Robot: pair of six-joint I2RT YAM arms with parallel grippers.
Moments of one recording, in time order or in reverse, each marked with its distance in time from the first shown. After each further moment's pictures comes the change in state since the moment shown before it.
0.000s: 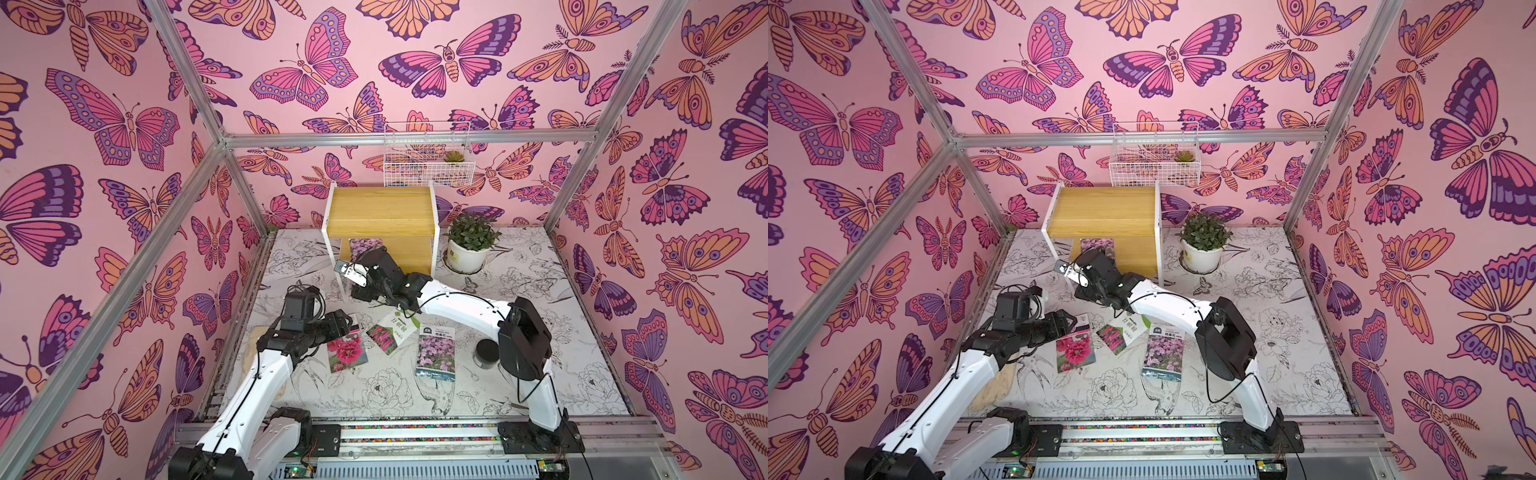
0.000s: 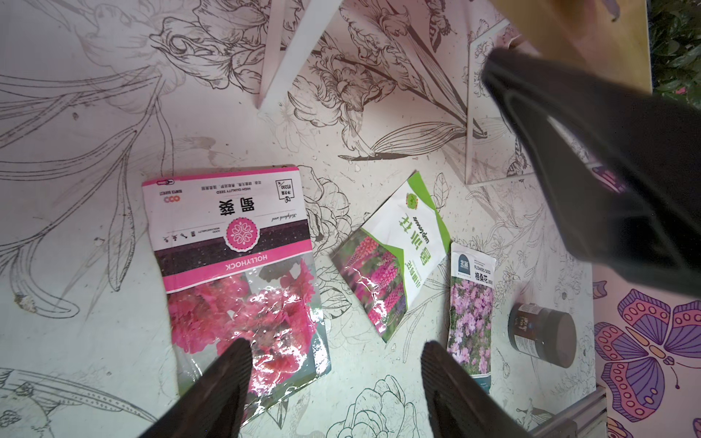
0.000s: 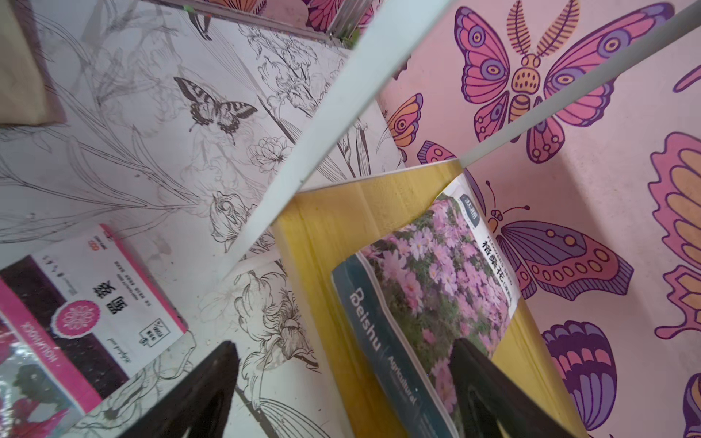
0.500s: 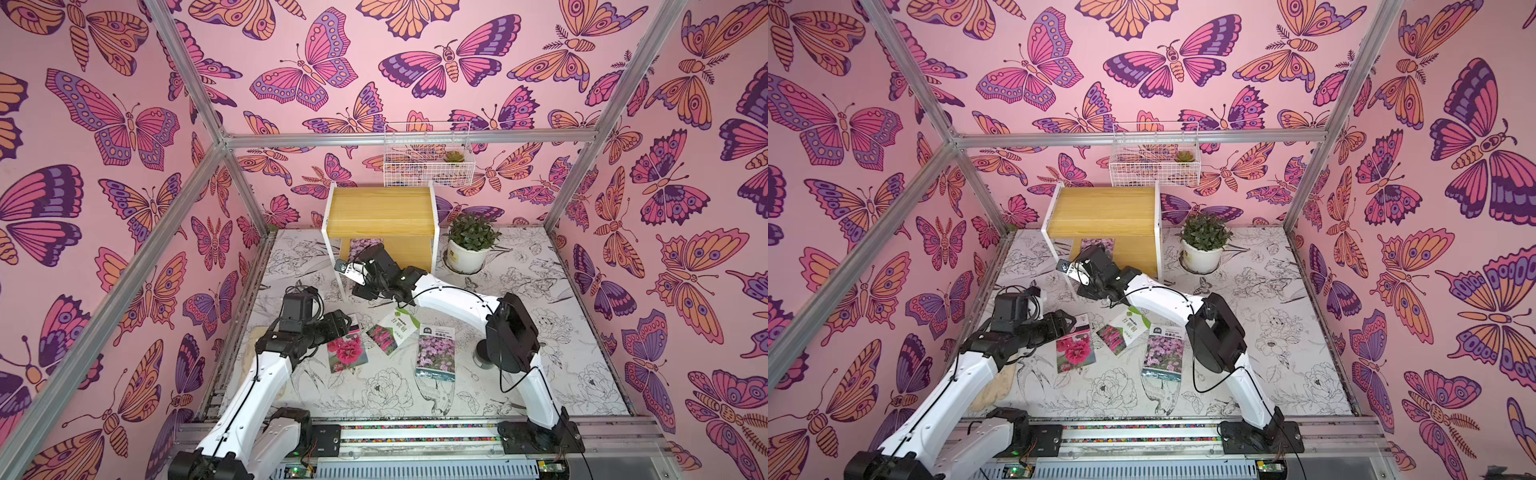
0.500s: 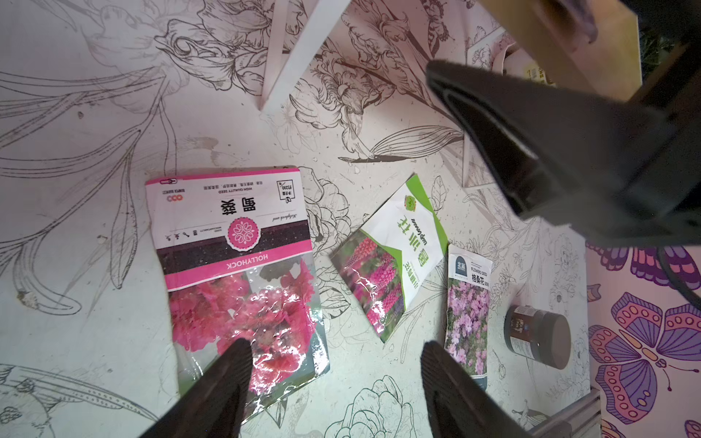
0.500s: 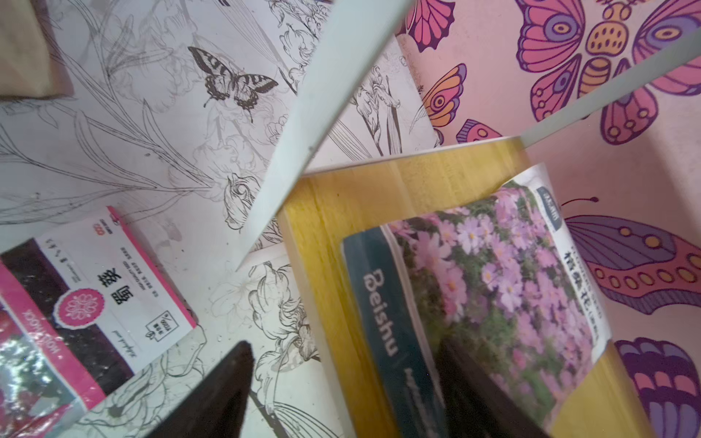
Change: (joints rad) left arm 0.011 -0.009 -0.003 0.000 0.010 -0.004; right arm -0.025 0.080 0.098 -0.090 -0.092 0.026
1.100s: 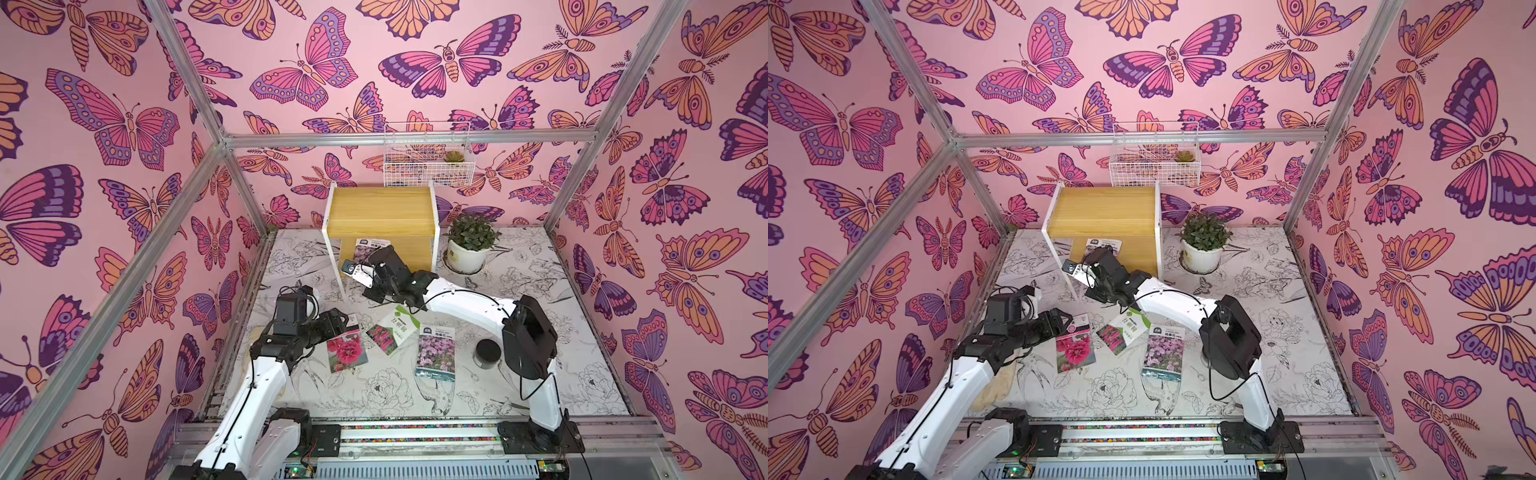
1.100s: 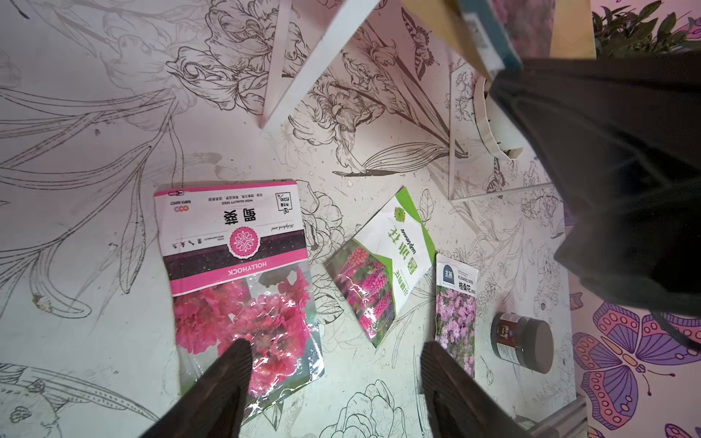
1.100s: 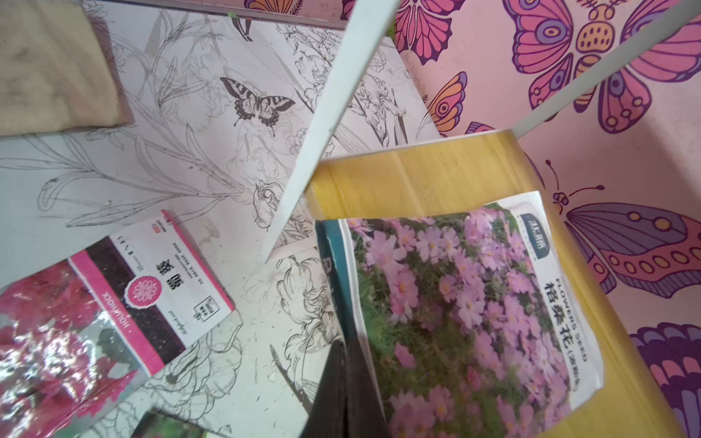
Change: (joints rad) left arm 0.041 -0.045 0.000 -0.002 0.030 0.000; right arm 0.003 -0.150 -0.207 0.071 -0.050 0.061
